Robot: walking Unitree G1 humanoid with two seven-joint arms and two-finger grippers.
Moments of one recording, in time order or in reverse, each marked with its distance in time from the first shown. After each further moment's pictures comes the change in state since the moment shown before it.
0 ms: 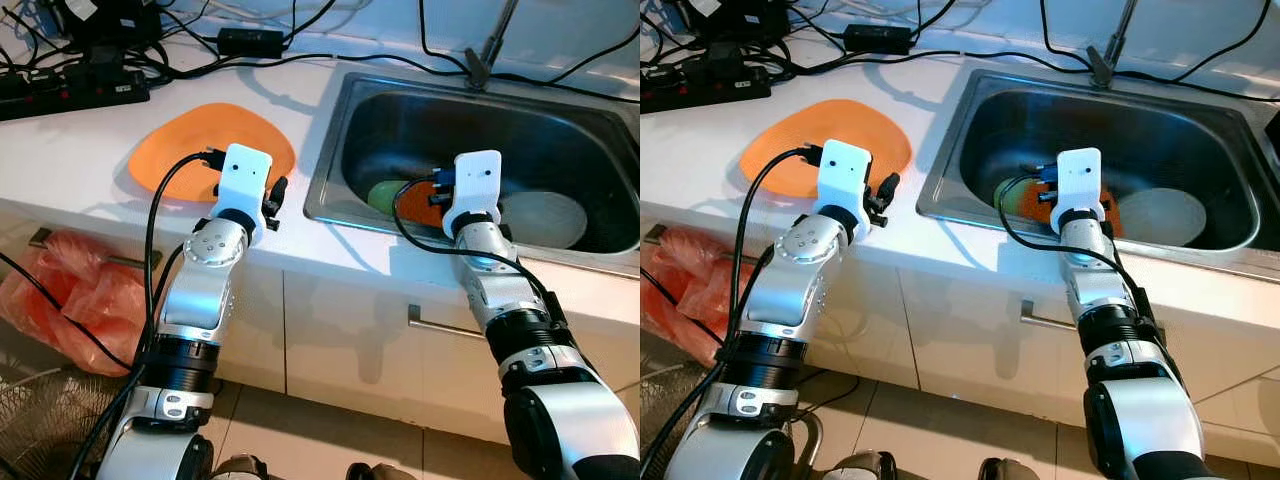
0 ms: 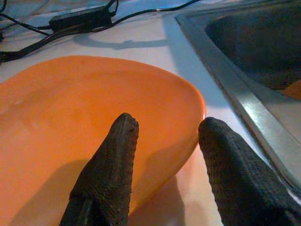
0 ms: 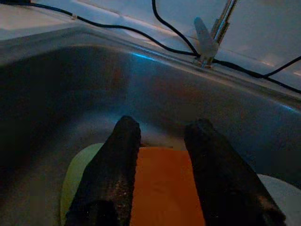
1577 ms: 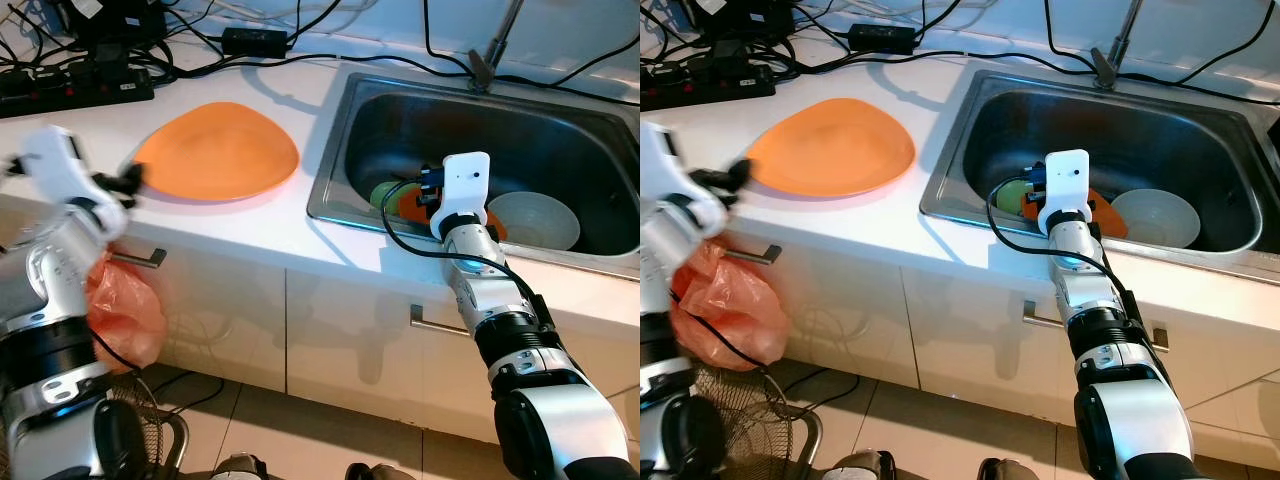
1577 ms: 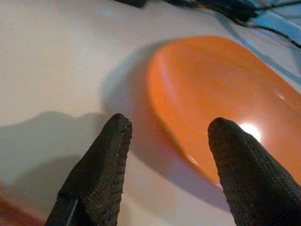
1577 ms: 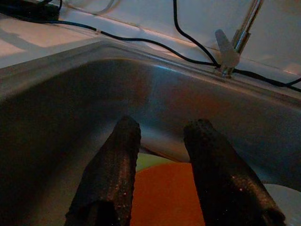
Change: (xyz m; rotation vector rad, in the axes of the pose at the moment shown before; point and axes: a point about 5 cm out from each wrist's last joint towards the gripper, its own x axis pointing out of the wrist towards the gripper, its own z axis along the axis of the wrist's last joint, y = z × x) left arm -0.046 0.136 -0.003 -0.555 0.125 0.274; right arm -0.002 0.014 0.002 0.044 -0.037 0.045
